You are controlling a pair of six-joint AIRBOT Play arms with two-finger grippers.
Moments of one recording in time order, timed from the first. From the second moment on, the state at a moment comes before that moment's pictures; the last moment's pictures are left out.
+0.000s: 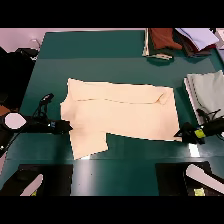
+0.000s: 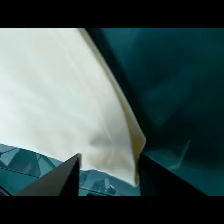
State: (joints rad) left arm -0.12 -0.73 0.55 1.04 -1.09 -1.52; right arm -0.59 -1.14 0.57 -1.13 1.41 1.33
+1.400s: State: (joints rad) left arm -0.12 -1.10 1.03 1.31 -1.05 -1.58; right arm -0.17 -1.35 1.26 -1.25 1.37 1.37
